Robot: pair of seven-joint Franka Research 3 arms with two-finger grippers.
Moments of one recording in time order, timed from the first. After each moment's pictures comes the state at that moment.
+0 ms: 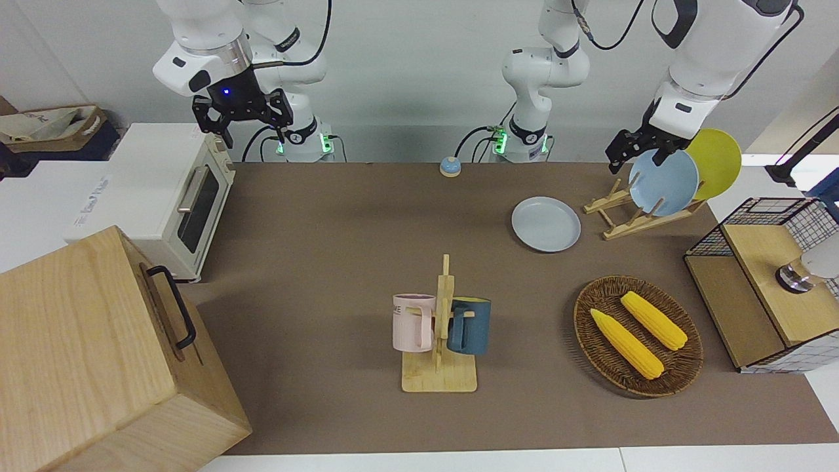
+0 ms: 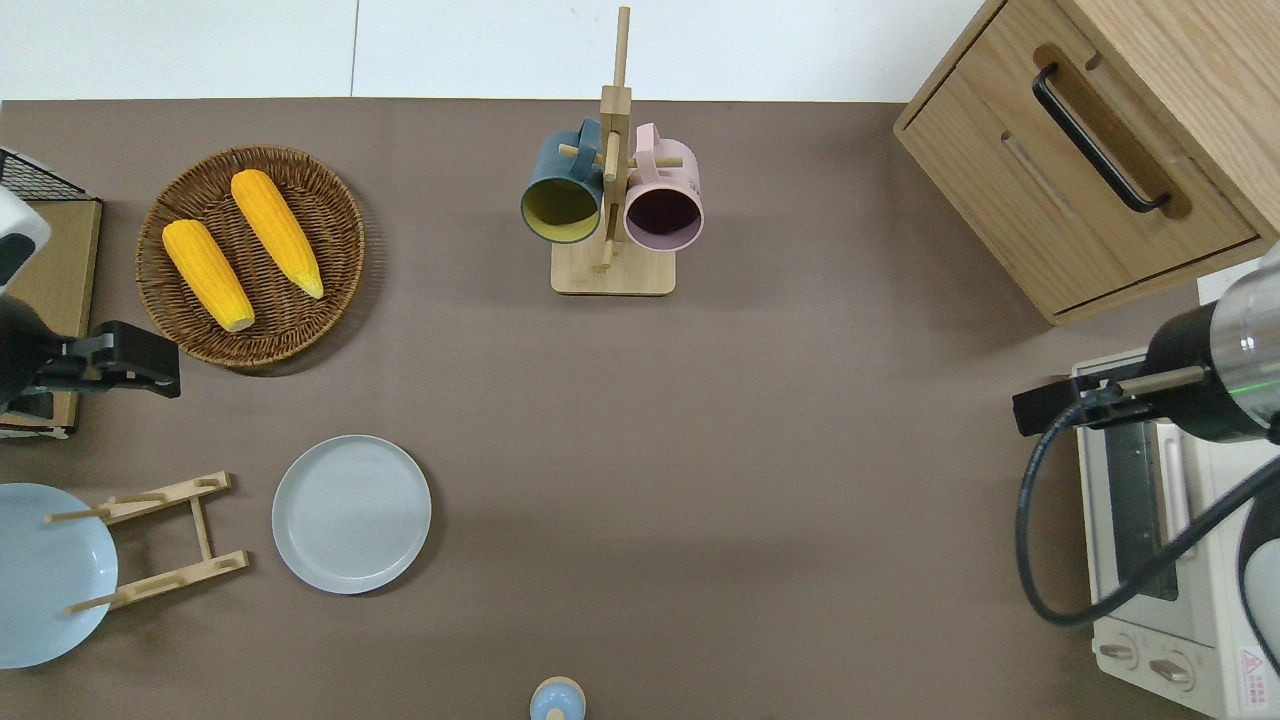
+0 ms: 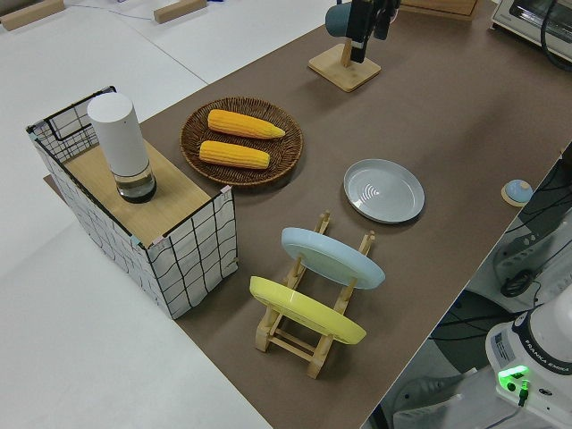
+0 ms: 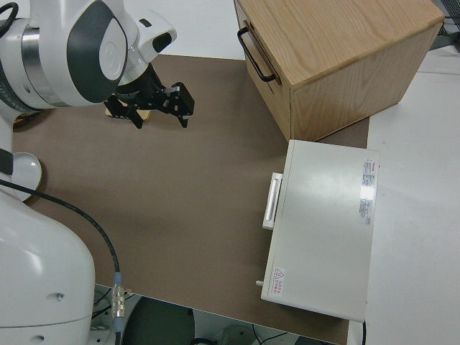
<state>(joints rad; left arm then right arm) -0.08 0.04 0.06 -1.49 0.03 1.43 -0.16 0.02 -0.01 0.11 -1.48 0.00 1.39 0.02</state>
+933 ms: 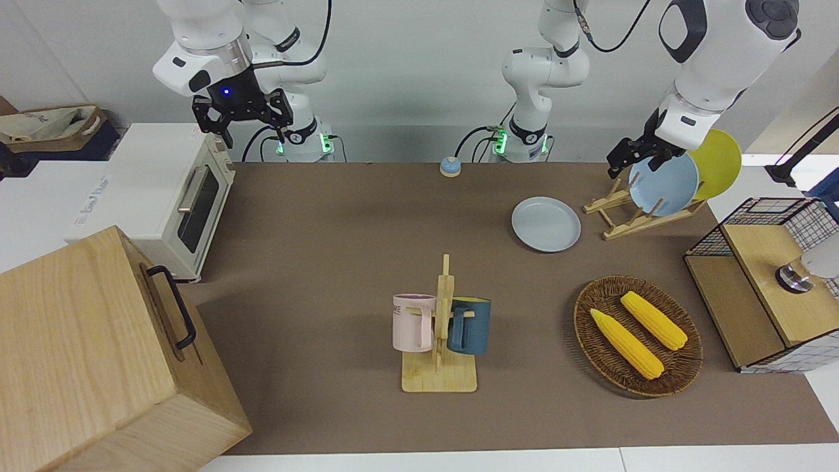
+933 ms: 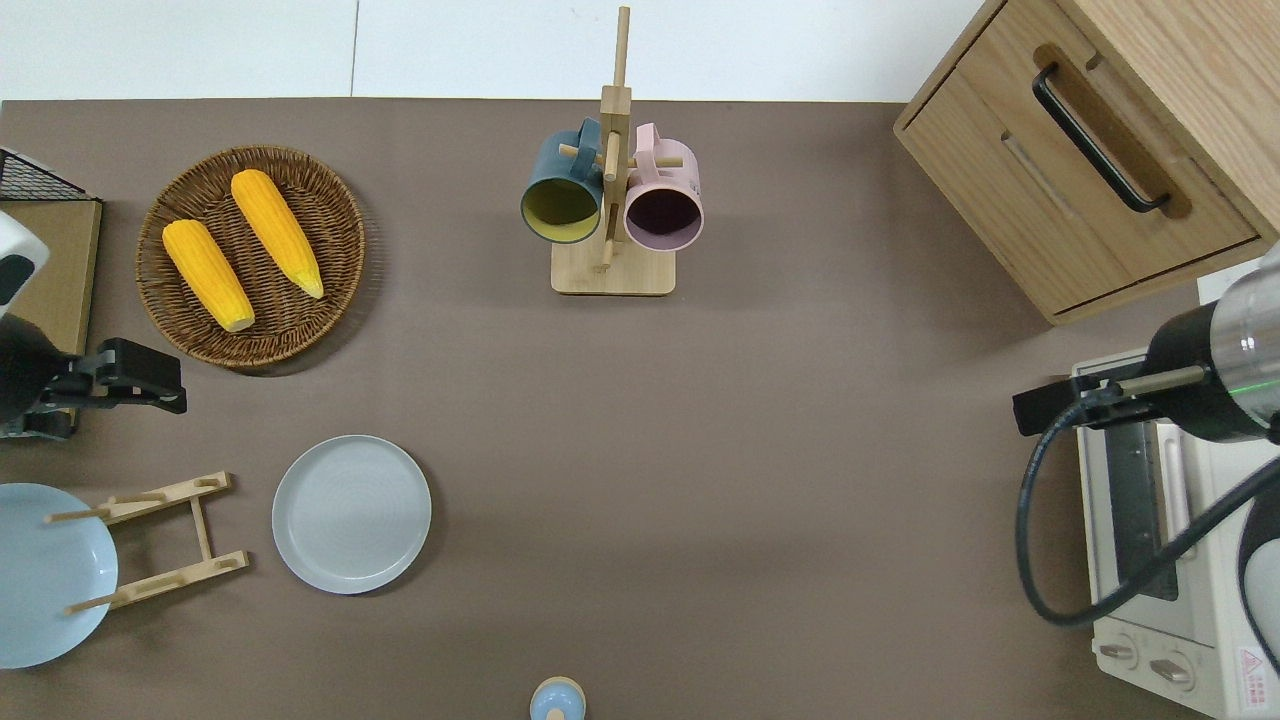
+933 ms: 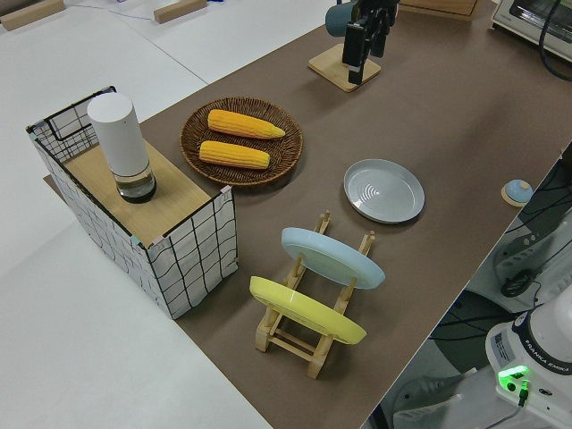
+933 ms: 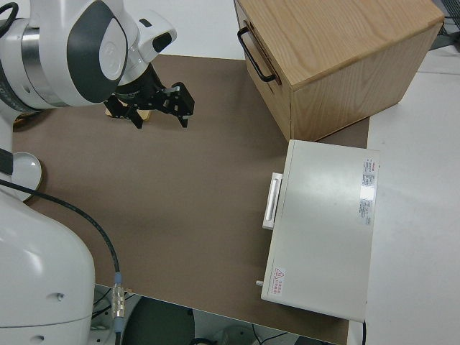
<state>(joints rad) -0.08 0.02 0.11 -1.59 -0.02 1.47 -0.15 0.02 -0.01 0.11 -1.48 0.00 1.39 0.02</state>
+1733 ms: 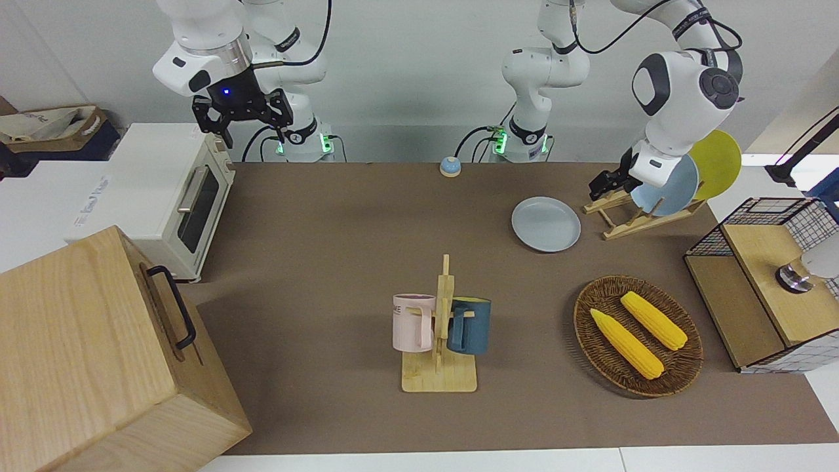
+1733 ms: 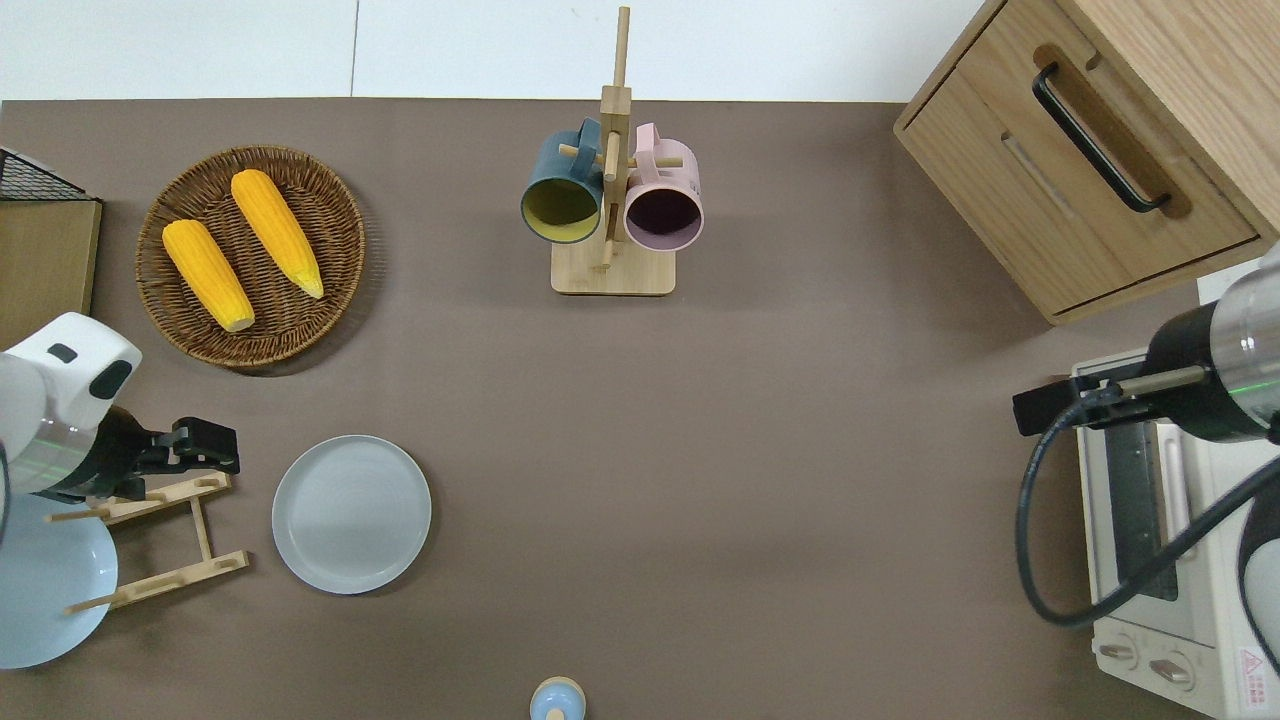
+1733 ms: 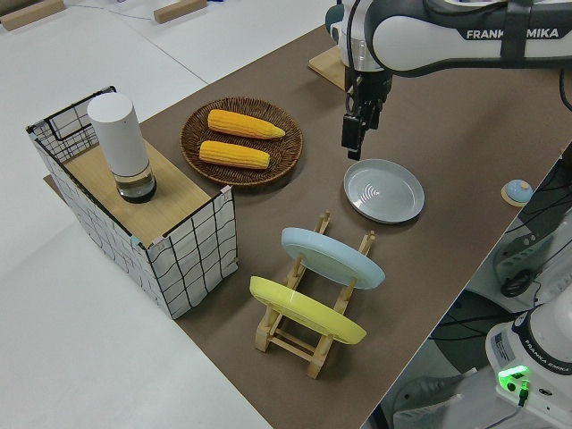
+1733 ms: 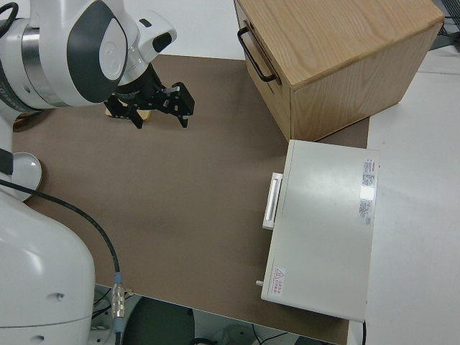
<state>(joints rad) -0.09 -0.08 0.16 -2.05 -0.02 1.77 -0.14 0.02 -0.01 0.11 -1.48 0.00 1.39 0.02</state>
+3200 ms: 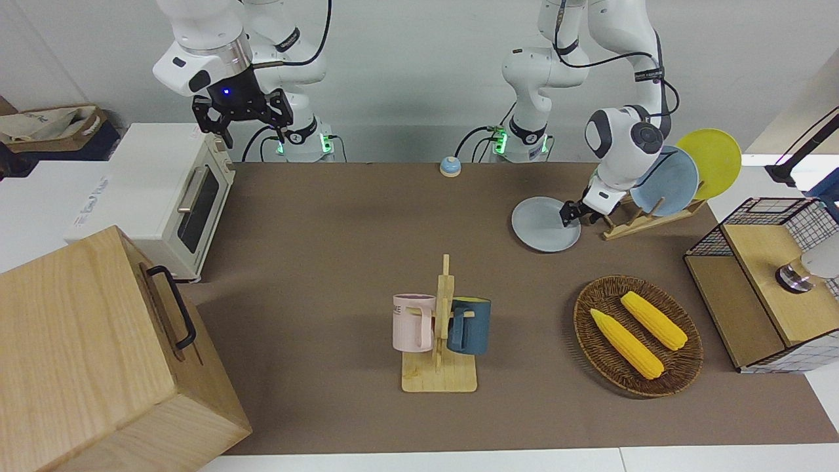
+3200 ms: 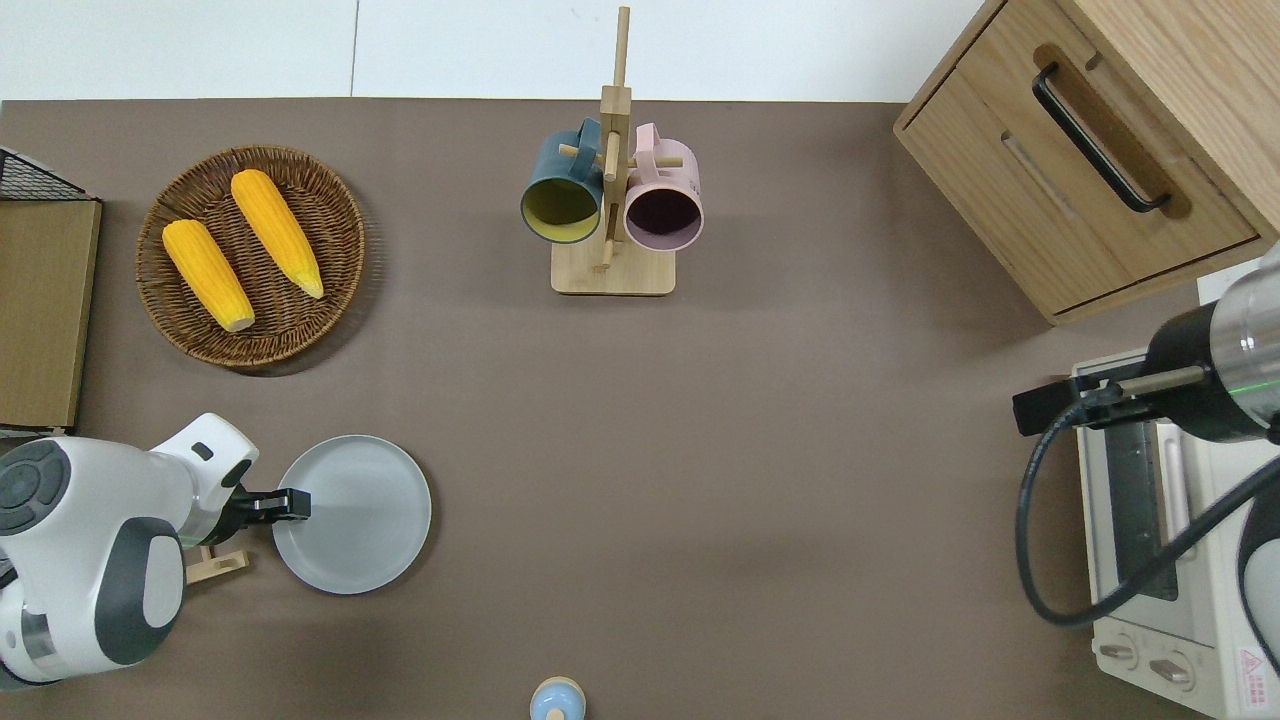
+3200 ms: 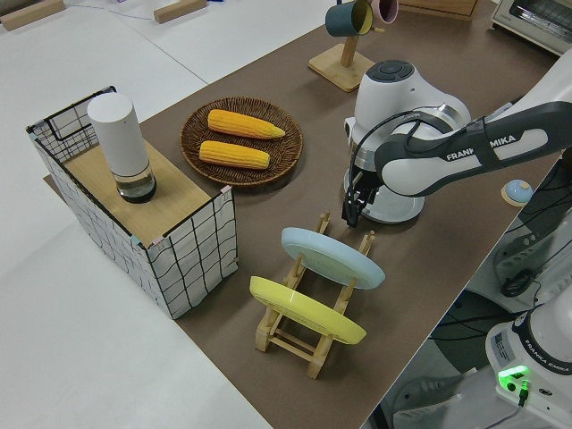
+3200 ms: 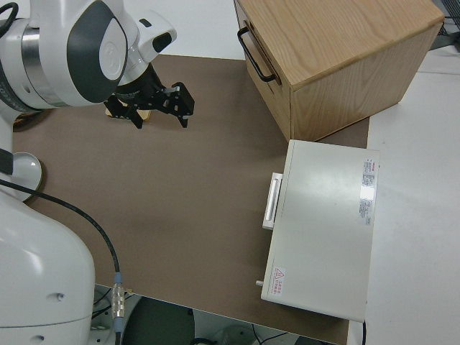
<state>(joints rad) -0.09 -0.06 0.18 -2.48 -0.02 2.30 0.02 0.02 -0.01 0.11 -1.48 0.00 1.39 0.02</state>
